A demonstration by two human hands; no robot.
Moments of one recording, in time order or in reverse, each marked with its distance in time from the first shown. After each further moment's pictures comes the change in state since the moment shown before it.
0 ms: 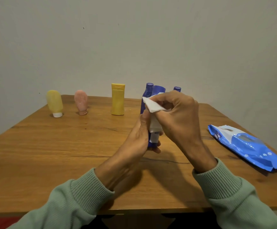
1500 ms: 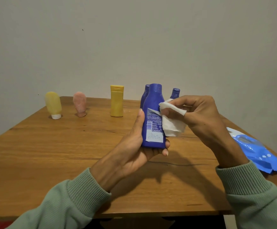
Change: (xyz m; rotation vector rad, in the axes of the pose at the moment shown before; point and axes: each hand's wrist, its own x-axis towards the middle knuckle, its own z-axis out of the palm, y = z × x) left_hand -0.005 0.010 0.001 -0.551 -0.214 -0.125; right_hand 0.010 0.031 -0.045 0.490 -0.322 0.280
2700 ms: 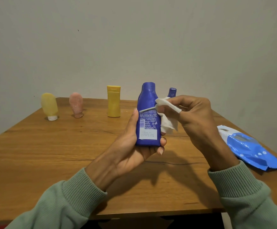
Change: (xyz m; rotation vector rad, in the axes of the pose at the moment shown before) left_hand -0.002 0.003 0.002 -0.087 -0.026 -0.019; right_hand -0.006 -0.005 0.015 0.127 0.153 0.026
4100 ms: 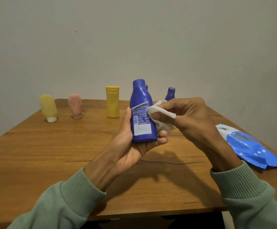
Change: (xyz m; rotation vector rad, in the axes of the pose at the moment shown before) left_hand 0.002 0.003 0.000 -0.100 0.084 0.040; right_hand -0.004 -0.009 -0.006 -0.163 -0.232 -0.071
